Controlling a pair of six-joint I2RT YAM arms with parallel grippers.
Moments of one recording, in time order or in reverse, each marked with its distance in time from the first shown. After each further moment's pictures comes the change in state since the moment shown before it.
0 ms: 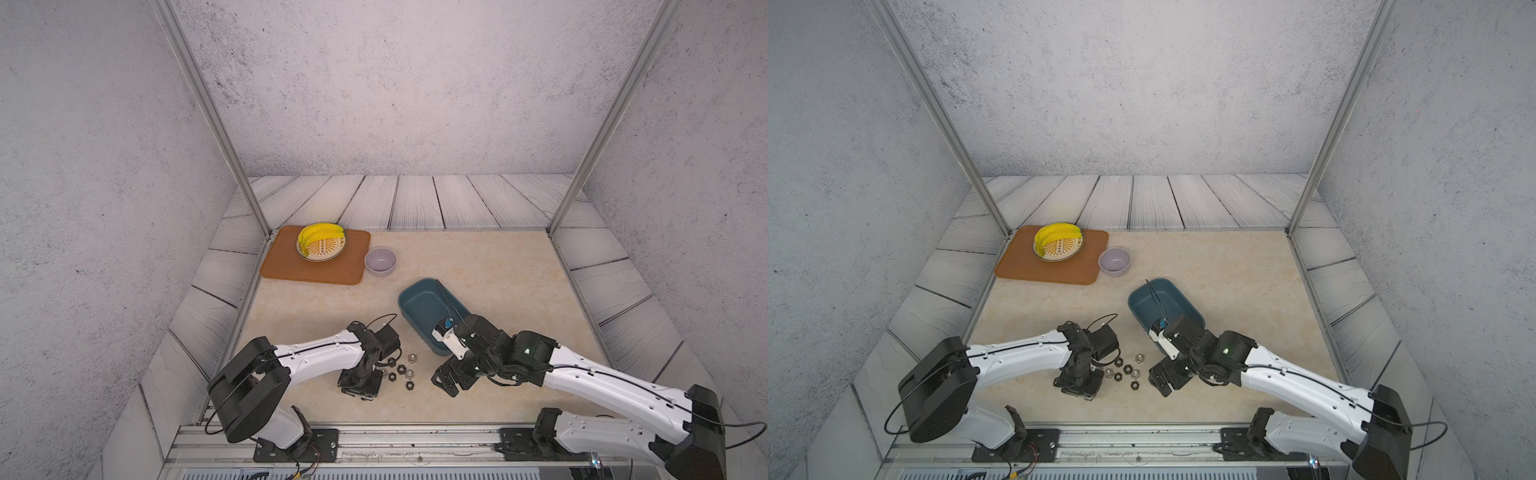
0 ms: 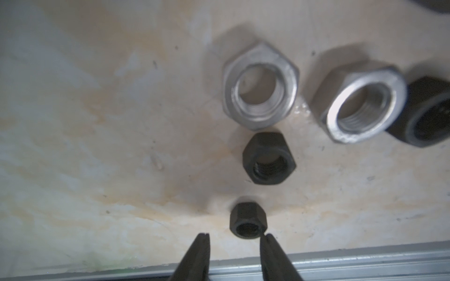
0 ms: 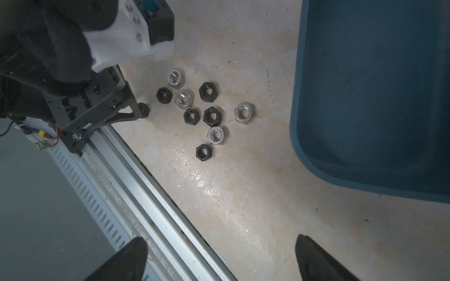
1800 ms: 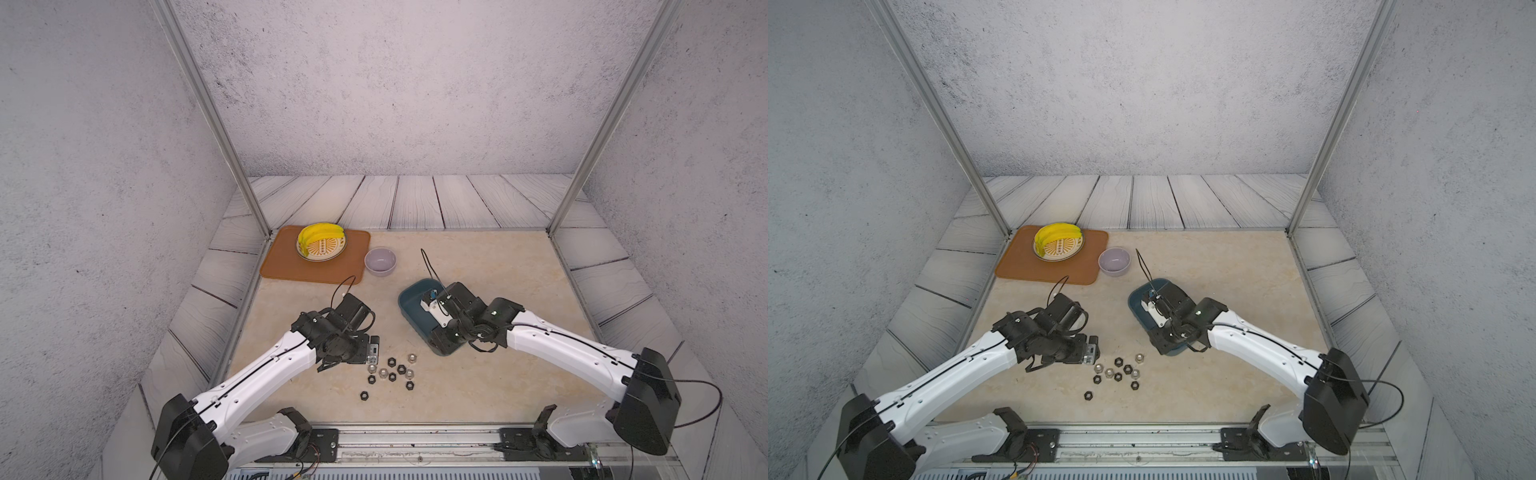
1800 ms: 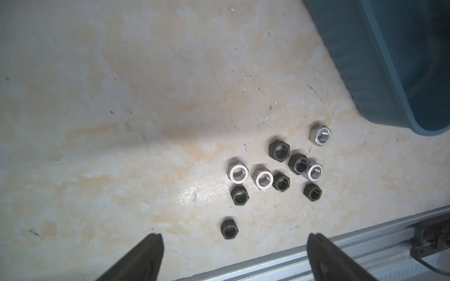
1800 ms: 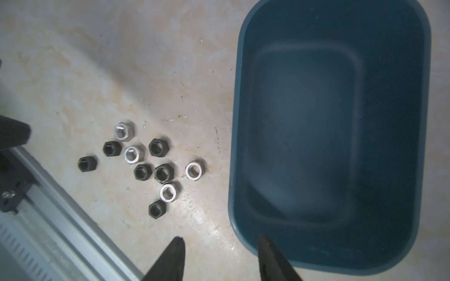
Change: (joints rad) left arm 0.210 -0.388 0.072 0.010 -0.013 0.013; right arm -0.144 0.264 0.207 0.009 0.047 -0.142
